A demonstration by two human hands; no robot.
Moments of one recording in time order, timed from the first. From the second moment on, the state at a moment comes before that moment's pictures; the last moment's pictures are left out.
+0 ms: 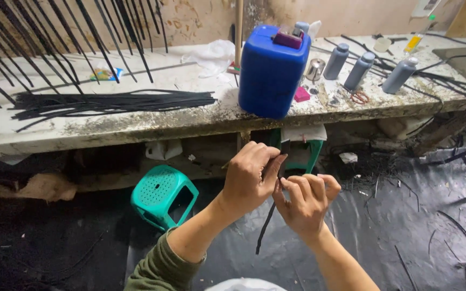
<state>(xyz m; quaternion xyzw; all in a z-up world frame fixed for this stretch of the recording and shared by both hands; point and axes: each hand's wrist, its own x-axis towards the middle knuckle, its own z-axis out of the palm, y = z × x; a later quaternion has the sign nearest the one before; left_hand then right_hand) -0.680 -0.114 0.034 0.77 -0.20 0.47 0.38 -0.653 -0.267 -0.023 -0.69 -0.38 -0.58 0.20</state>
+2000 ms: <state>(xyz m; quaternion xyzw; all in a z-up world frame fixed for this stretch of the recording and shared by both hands) -1.014 0.037 0.059 0.80 -0.10 0.55 0.22 -0.948 -0.098 0.022 -0.60 -0.46 -0.59 0.28</state>
